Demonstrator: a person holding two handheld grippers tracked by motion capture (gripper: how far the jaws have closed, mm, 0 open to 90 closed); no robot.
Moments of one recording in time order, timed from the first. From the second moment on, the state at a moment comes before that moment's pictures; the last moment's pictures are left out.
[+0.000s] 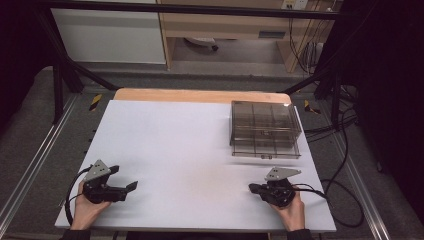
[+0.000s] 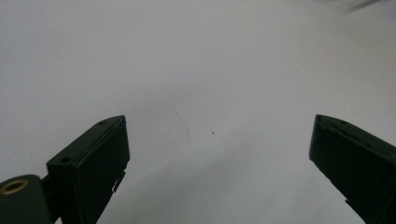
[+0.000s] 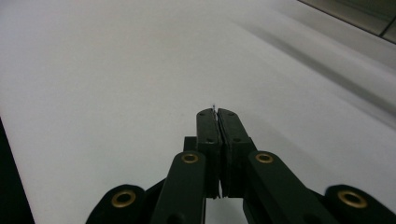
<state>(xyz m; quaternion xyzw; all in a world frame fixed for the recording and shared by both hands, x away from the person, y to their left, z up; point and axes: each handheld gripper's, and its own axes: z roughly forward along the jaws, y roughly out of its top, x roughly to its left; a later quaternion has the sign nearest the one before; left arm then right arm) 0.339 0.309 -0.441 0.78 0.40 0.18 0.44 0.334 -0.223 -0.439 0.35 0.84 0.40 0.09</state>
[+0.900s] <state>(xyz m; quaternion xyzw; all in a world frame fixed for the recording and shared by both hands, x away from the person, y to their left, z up) 0.339 0.309 -0.442 0.79 0.40 0.18 0.44 0.335 -0.234 -0.425 0.37 0.82 0.41 0.10</state>
